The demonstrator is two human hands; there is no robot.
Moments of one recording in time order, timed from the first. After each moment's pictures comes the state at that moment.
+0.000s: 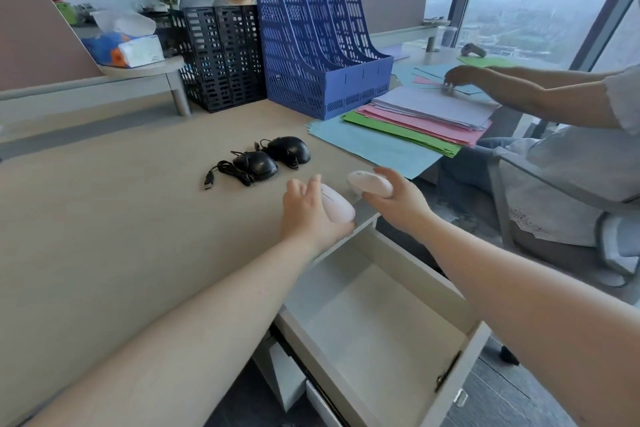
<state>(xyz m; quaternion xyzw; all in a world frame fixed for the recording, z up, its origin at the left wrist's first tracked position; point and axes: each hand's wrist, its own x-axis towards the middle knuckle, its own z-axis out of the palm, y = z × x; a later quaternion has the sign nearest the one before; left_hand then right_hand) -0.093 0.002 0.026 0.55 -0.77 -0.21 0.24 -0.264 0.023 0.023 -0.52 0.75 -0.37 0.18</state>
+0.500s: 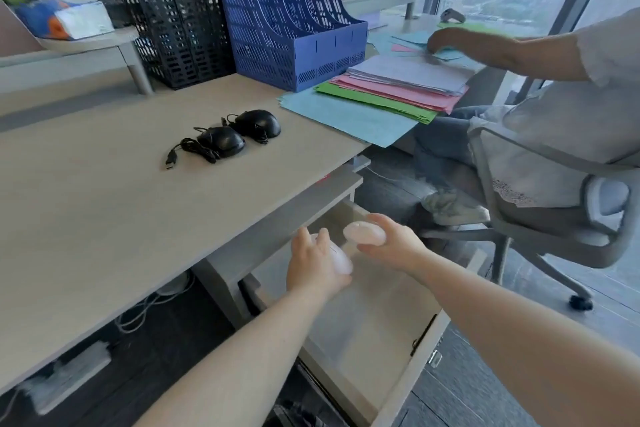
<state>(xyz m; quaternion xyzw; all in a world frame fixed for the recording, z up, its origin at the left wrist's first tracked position) -0.124 0.065 -0.072 0.56 -0.79 -0.21 0.10 -0.284 0.094 -0.064 -0.47 0.80 -0.23 0.29</state>
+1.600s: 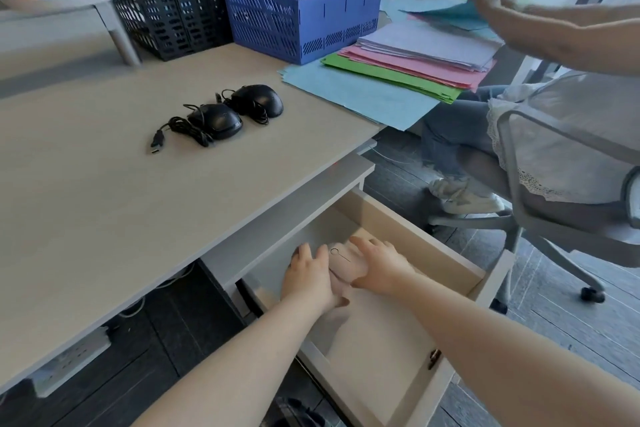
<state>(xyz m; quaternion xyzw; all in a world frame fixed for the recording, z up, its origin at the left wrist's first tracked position) -0.113 0.045 -0.116 0.55 -0.80 -0.23 -0.05 -0.260 0.068 -0.133 -0.57 0.78 -0.01 0.25</state>
